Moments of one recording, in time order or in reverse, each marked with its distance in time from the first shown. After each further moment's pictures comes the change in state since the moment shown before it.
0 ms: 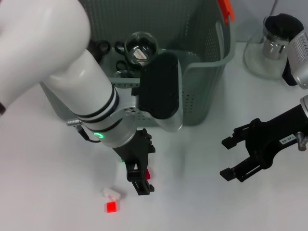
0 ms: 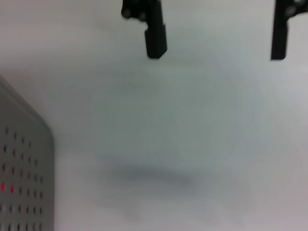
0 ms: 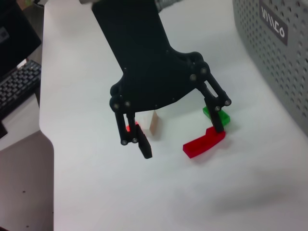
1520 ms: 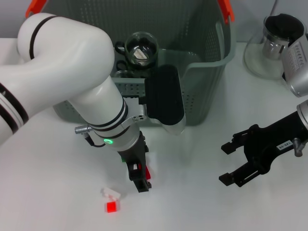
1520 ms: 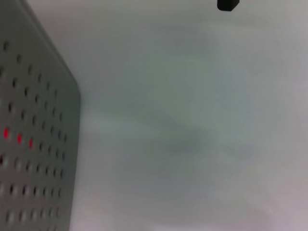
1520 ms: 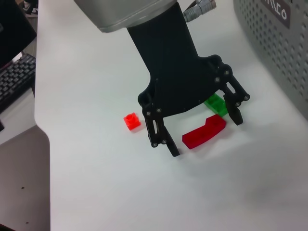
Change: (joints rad) left arm -0.053 -0.002 0.084 -0.196 0.050 -0.183 -0.120; right arm -0.005 0.012 -0.005 0.026 -0.021 0.028 -0.010
